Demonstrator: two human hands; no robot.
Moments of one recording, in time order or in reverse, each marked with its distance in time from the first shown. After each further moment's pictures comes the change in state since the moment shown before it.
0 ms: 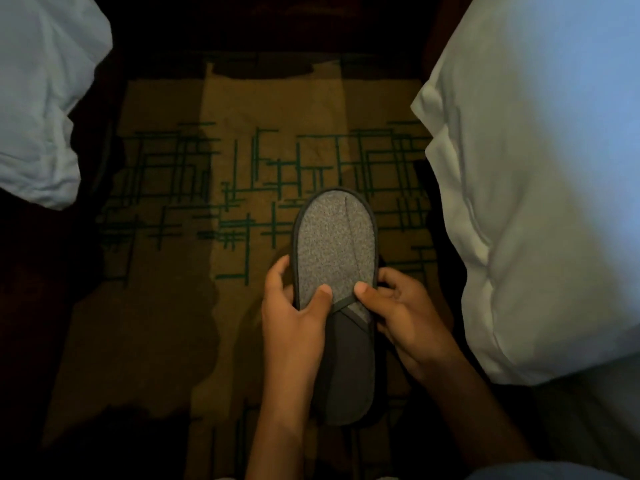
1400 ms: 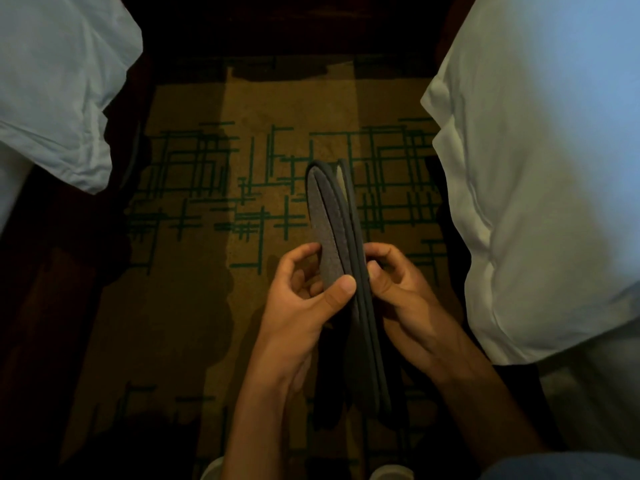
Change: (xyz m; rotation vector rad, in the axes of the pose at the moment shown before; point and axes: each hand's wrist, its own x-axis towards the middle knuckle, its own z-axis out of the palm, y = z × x) left_hand -0.009 0.006 -0.021 -0.266 -0.325 -0.015; right_hand -0.015 -0.009 0.007 0.211 -0.241 -0.053
